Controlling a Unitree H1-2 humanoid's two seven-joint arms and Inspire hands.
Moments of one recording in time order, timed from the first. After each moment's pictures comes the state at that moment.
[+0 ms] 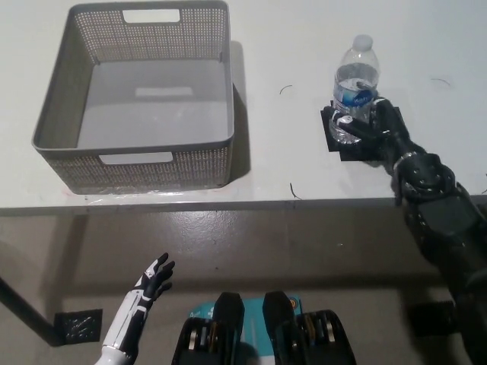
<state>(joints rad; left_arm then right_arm) -0.01 0.12 -0.03 0.25 0.01 -0.30 -0.12 -1.00 -0.16 0.05 1.25 -0.05 -0.16 -0.01</state>
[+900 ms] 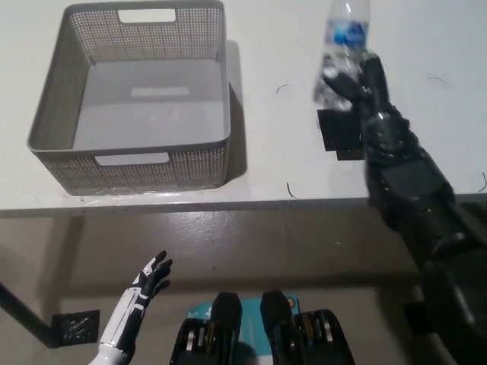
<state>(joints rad) -0.01 0.13 -0.03 0.24 0.01 -0.30 -0.12 -1.12 -0.06 0.01 1.18 -0.06 -0.19 -0.24</state>
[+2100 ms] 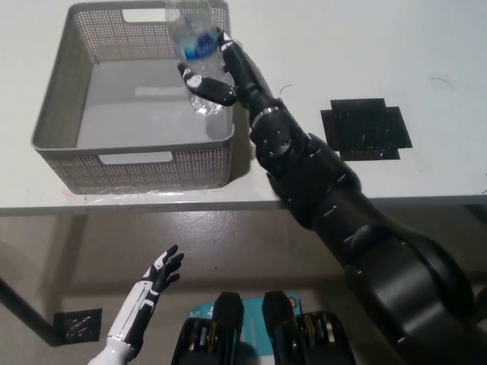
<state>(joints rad) -0.03 0.14 -0.06 0.22 0.02 -0.30 -0.14 -1.24 0.12 0.26 1.32 -0.23 -0.22 -0.22</state>
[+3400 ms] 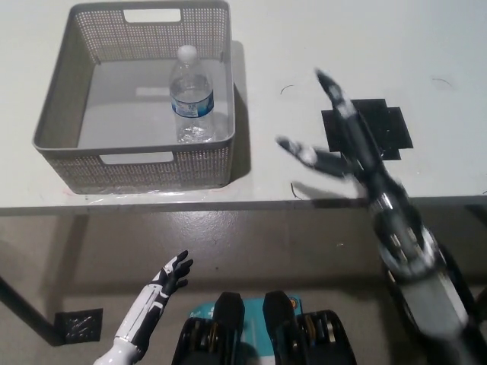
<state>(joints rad) -0.04 0.15 -0.09 0.25 0.03 -0.28 -0.16 -0.51 -0.11 0.16 0.33 -0.22 -0.16 -0.09</state>
